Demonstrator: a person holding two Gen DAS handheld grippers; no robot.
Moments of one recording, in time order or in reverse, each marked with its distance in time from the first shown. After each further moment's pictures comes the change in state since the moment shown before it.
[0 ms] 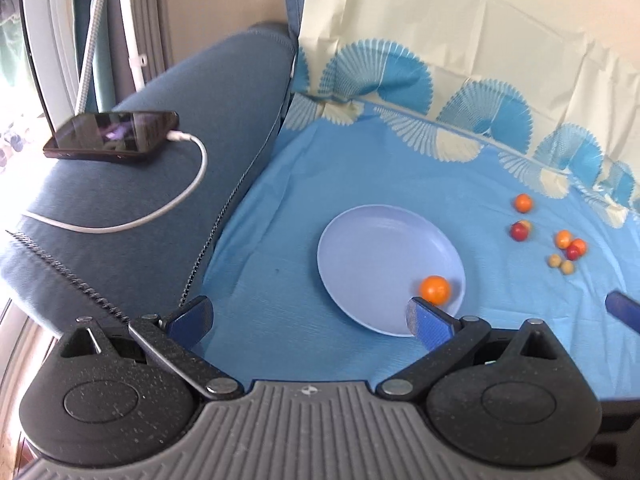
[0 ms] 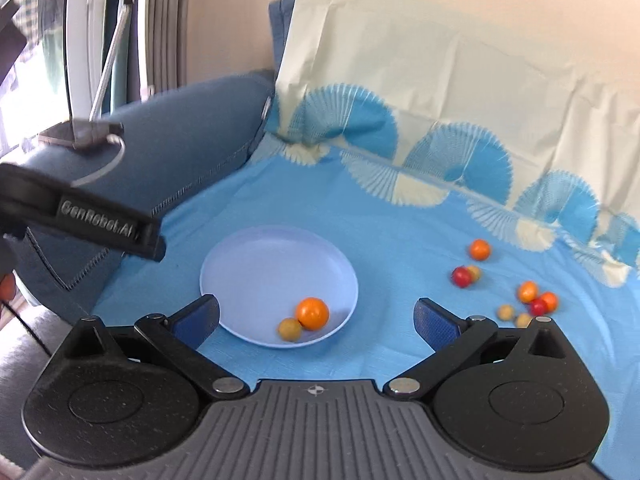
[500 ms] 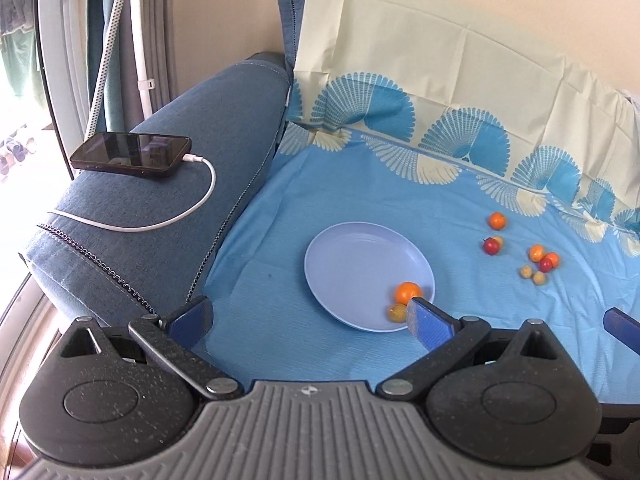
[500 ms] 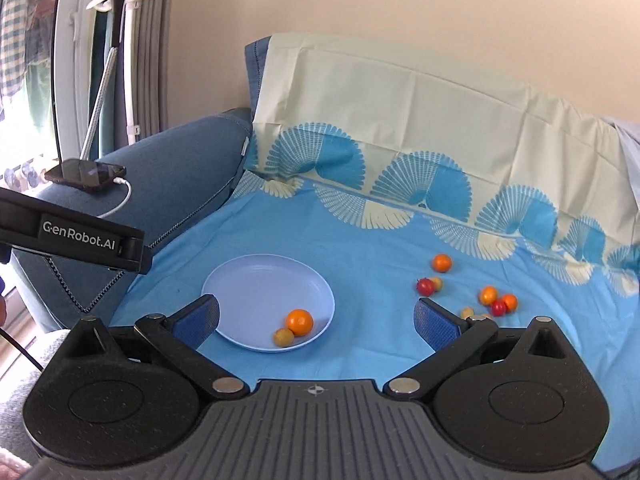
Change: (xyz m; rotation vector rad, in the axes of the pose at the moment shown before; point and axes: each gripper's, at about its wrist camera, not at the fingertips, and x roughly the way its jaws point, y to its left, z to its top) left arm -0.058 -0.010 -0.015 -0.014 -0.071 -0.020; right arm -0.065 0.000 -0.006 0.056 -0.042 -0.066
